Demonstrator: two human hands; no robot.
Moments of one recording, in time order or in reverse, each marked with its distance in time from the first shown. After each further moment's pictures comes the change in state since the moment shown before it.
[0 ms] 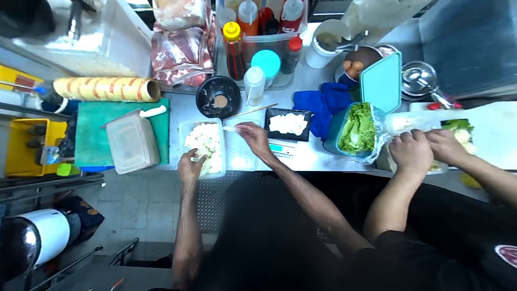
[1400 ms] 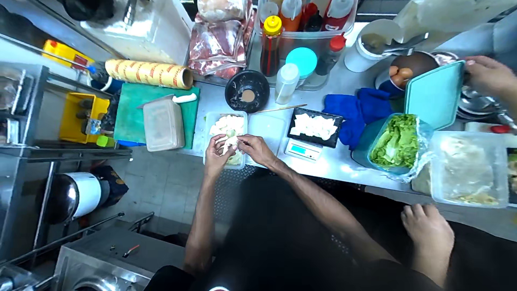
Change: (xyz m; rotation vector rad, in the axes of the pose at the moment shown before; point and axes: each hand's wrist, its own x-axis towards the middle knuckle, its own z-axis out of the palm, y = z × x) left_hand -0.039 0.028 -0.006 -0.956 -0.057 0.147; right_hand -0.017 -0.024 0.058 -0.014 -0.436 -0.039
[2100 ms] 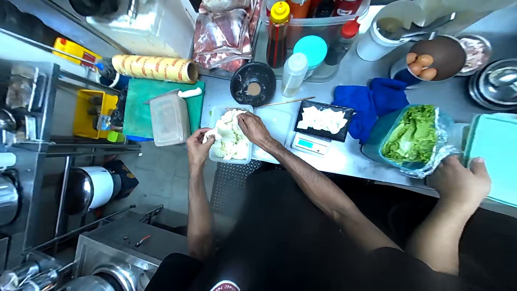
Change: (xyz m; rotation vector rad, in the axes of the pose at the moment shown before) left_hand 0.017 0.021 -0.064 0.376 0.132 0.143; right_hand 0.068 0.011 0.011 -0.341 0.088 -0.042
